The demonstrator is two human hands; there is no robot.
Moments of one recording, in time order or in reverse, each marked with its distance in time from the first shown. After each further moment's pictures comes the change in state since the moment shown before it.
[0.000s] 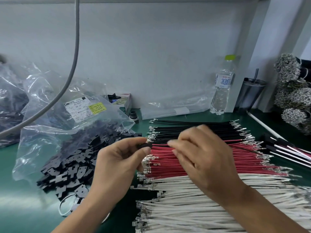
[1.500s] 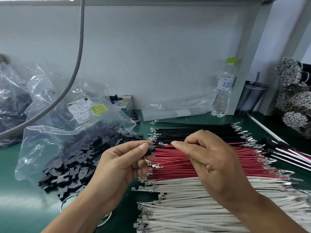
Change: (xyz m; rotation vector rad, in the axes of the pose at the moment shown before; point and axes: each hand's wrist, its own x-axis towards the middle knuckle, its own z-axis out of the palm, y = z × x) left_hand 0.004 0.002 -0.009 -0.460 -0.203 -0.329; right_hand -0.001 -0.002 -0.016 0.145 0.002 0.040
